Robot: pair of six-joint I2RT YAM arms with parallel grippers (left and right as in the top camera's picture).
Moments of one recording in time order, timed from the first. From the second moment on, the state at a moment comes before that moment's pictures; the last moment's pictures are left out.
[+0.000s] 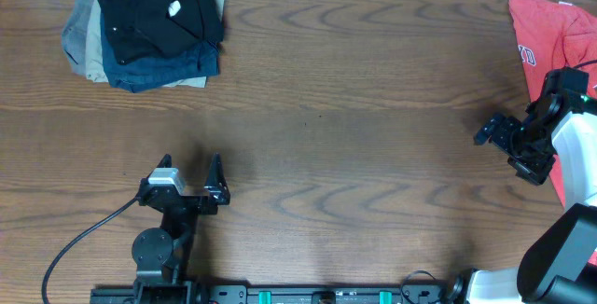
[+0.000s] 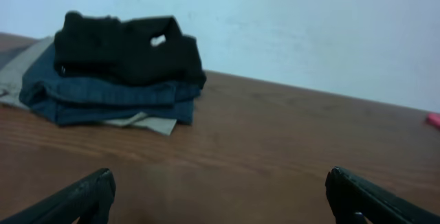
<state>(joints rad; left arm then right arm) -0.02 0.01 0.01 -0.07 0.08 -0.24 -0.37 1.61 1.16 -1.05 -0.07 0.36</state>
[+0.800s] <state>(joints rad) -0.02 0.01 0.02 -0.10 0.05 -0.22 -0.37 1.61 1.16 -1.05 -0.07 0.36</state>
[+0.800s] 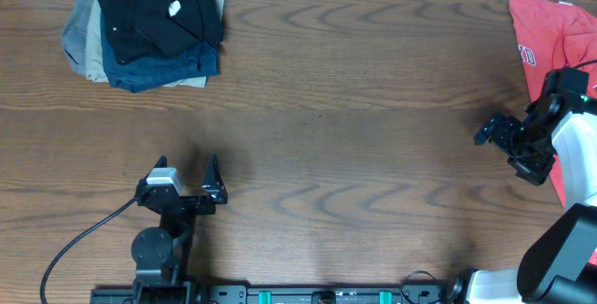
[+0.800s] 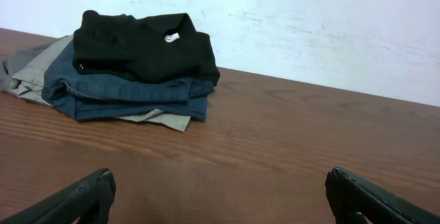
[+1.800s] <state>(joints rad) -0.02 0.01 0.02 -0.11 0.05 -0.22 -0.37 1.39 1.16 -1.05 -0.07 0.36</state>
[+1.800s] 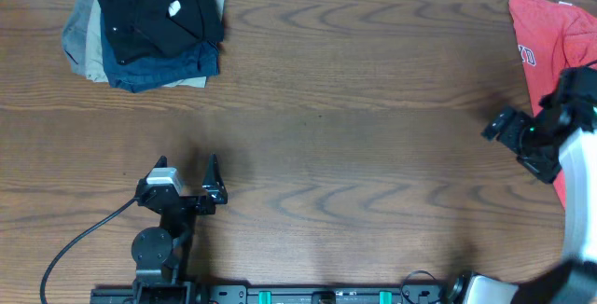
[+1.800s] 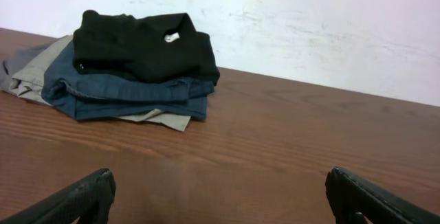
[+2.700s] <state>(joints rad) -0.02 0.01 0.02 -0.11 0.05 -0.22 -0.12 0.54 0.84 -0.71 -0.10 0.35</state>
